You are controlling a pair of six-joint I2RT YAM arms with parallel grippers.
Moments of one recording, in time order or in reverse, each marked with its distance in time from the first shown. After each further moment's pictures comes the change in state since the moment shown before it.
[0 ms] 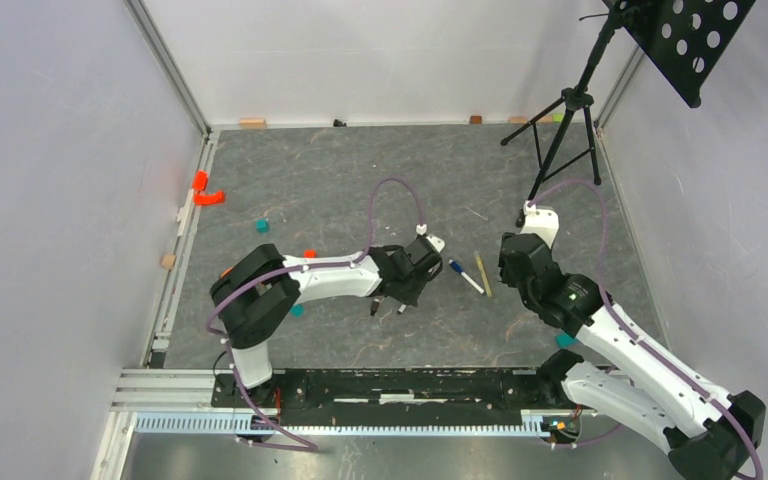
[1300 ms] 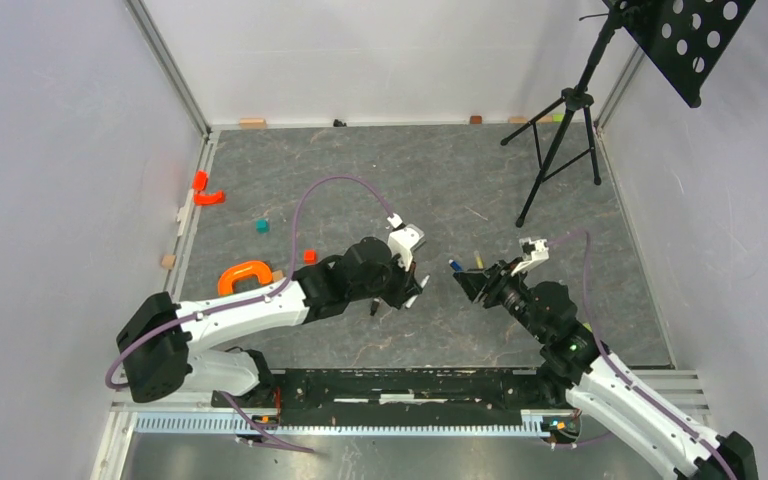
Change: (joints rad) left arm -0.006 -0.546 -0.322 0.311 0.206 0.072; right arm 0.000 -0.388 -0.504 0.742 -0.541 0.092
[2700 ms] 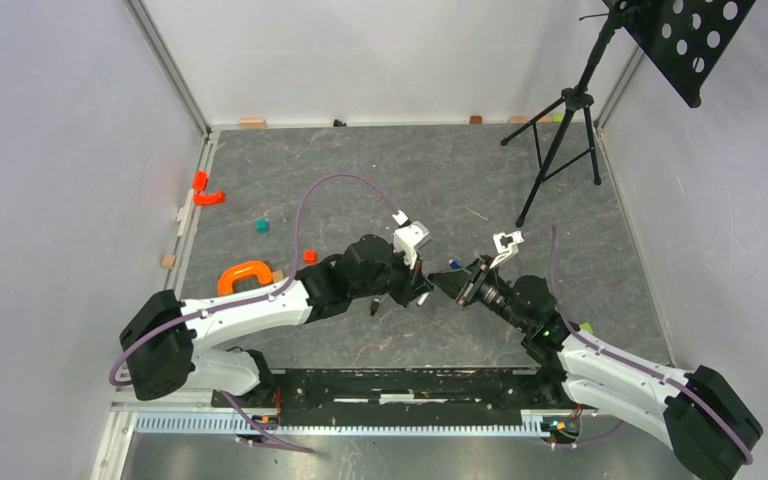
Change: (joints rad) left arm 0.000 0.017 -0.002 0.137 0.081 0.010; right arm 0.079 0.383 -0.048 0.526 -0.162 0.255
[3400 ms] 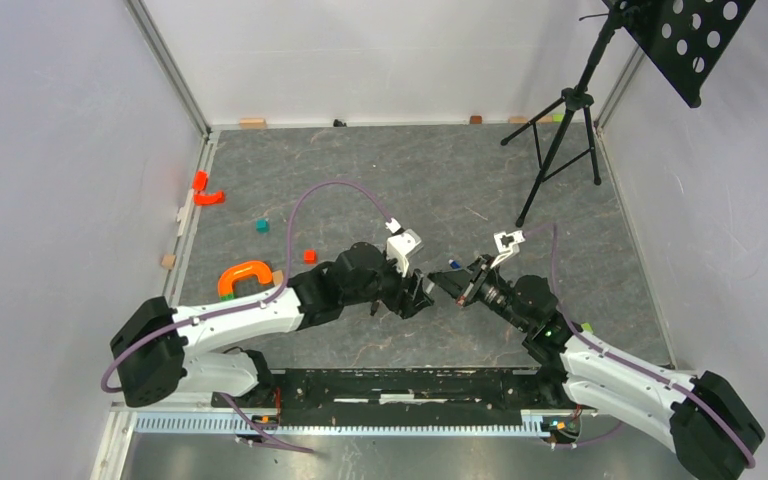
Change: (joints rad) left arm 0.000 -0.063 -0.077 0.016 0.005 0.016; right arm 0.008 -0.033 0.015 -0.041 0.015 -0.010
